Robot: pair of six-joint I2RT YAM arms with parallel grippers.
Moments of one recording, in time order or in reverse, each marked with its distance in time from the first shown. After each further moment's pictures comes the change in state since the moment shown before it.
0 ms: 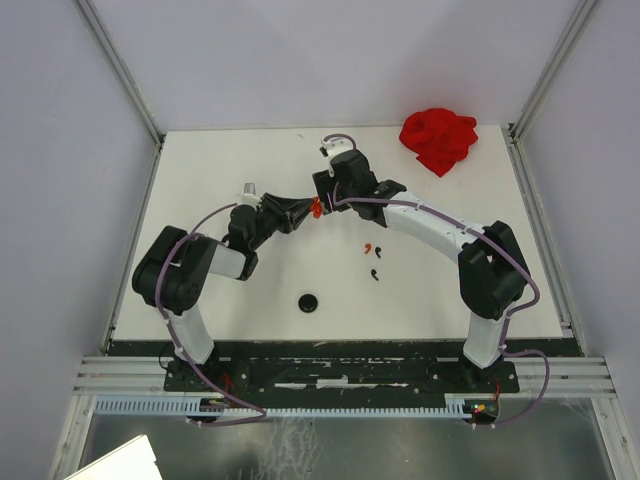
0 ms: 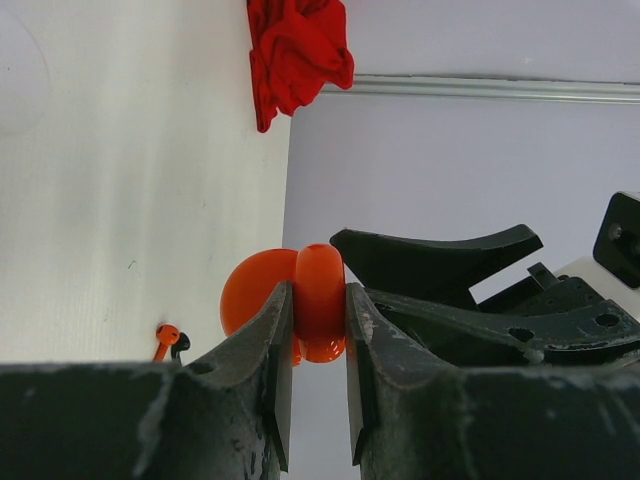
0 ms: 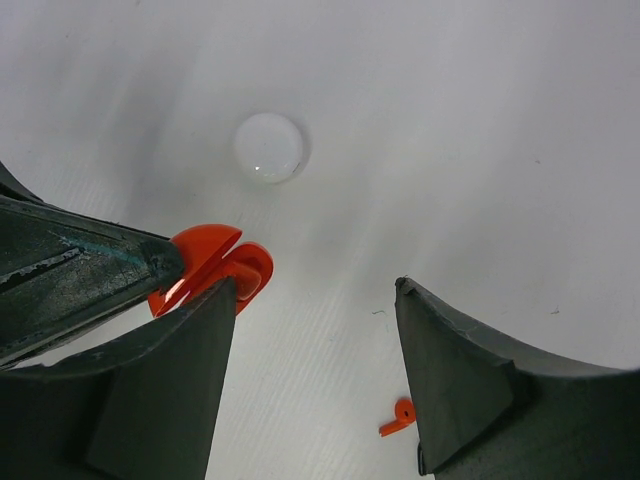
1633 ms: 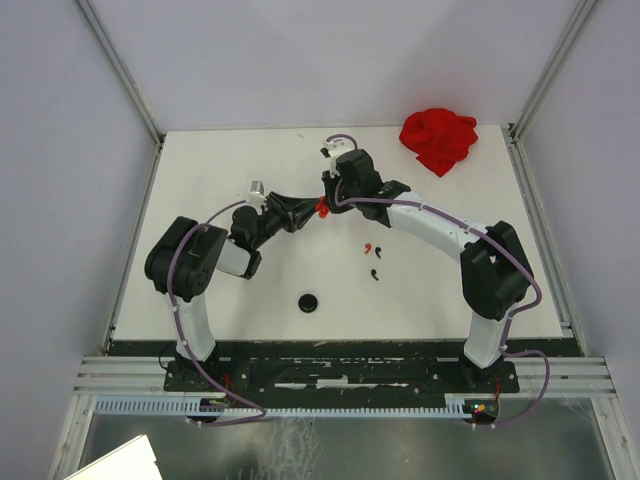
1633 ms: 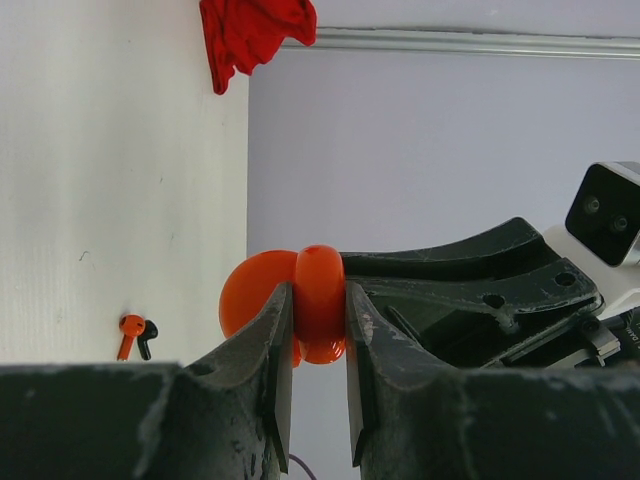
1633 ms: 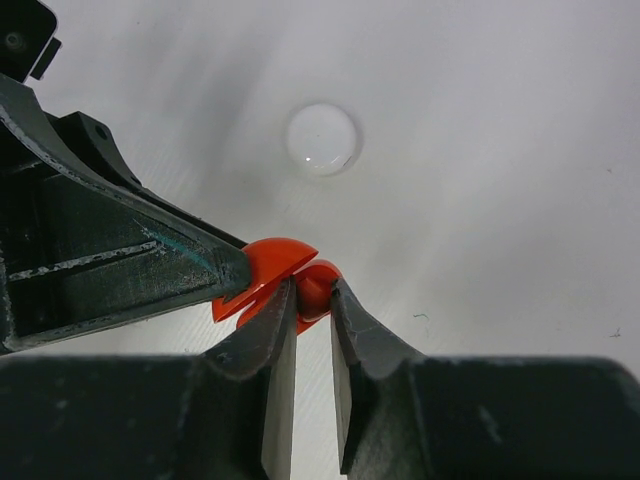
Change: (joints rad) left arm 0.003 0.121 0.037 0.179 0.110 -0.090; right arm -0.023 -0.010 -0.031 0.036 -0.155 0.018
